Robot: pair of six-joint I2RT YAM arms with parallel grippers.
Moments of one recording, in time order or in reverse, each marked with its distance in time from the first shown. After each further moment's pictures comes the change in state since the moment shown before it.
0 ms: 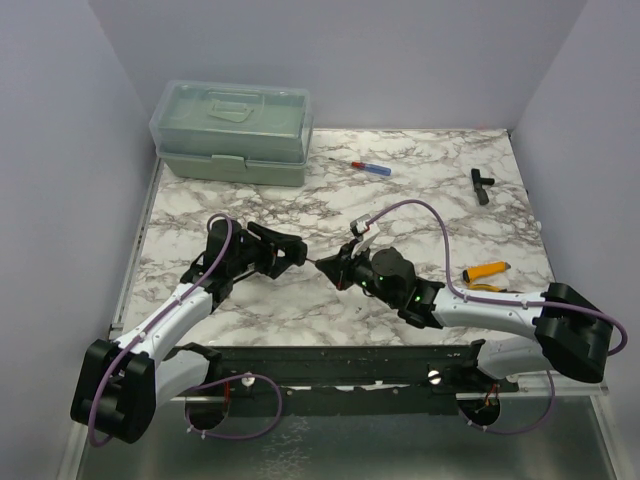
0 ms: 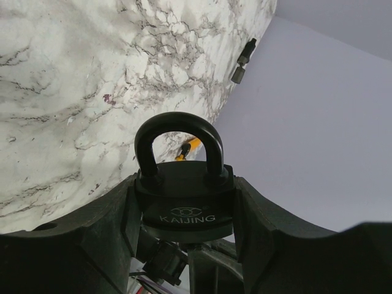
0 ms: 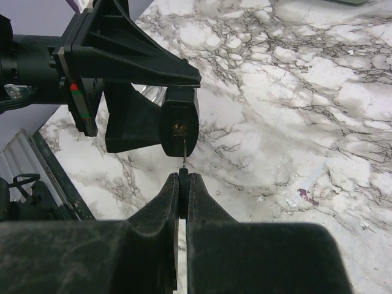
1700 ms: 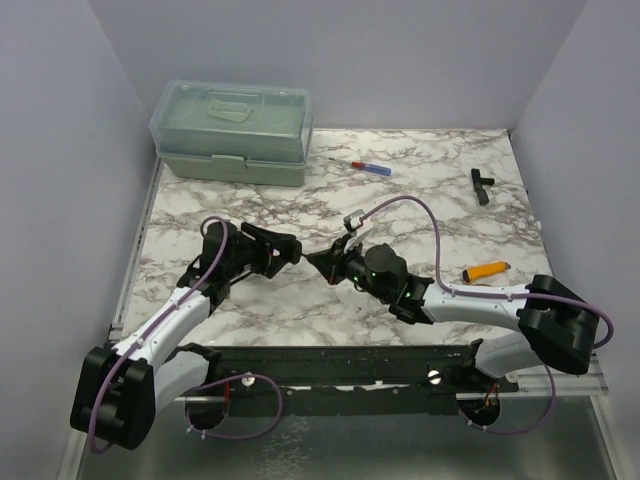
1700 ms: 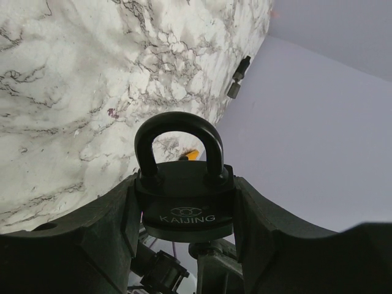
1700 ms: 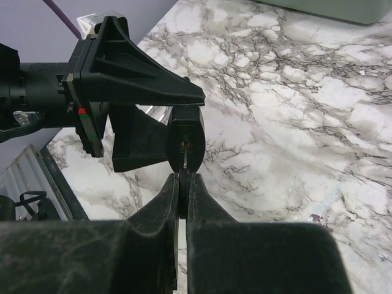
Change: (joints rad) left arm 0.017 -0.032 -0.018 -0.005 -0.031 -0.005; right arm 0.000 0.078 0.043 0.082 0.003 -0.003
